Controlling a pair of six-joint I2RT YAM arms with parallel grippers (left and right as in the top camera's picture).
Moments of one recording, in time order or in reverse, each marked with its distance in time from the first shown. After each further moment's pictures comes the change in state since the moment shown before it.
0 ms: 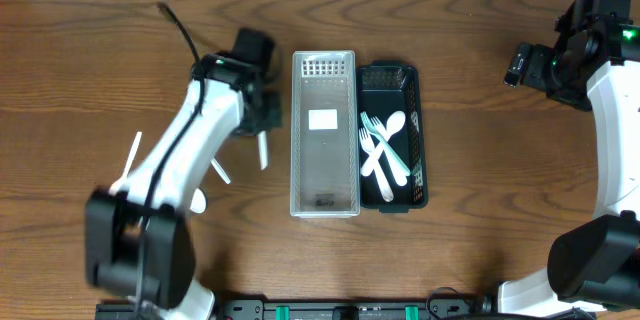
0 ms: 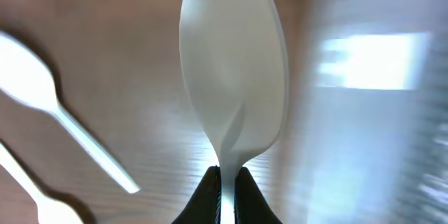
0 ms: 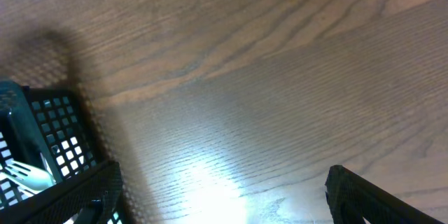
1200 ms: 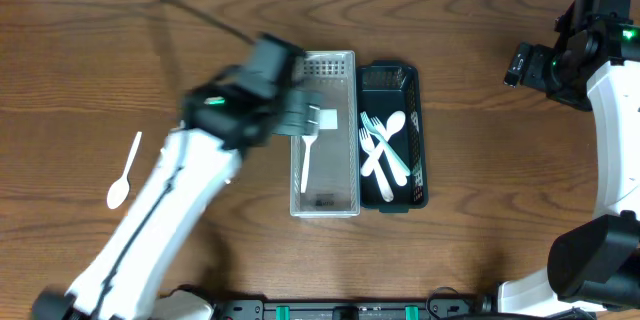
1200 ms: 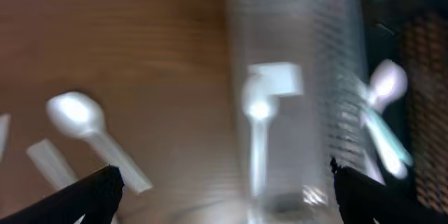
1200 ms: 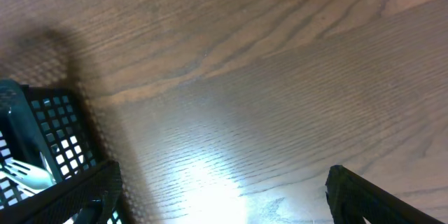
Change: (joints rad) left arm -0.068 -0.274 0.036 -0.067 -0.093 0.035; right arm 0.000 0.000 0.000 -0.001 0.000 -0.003
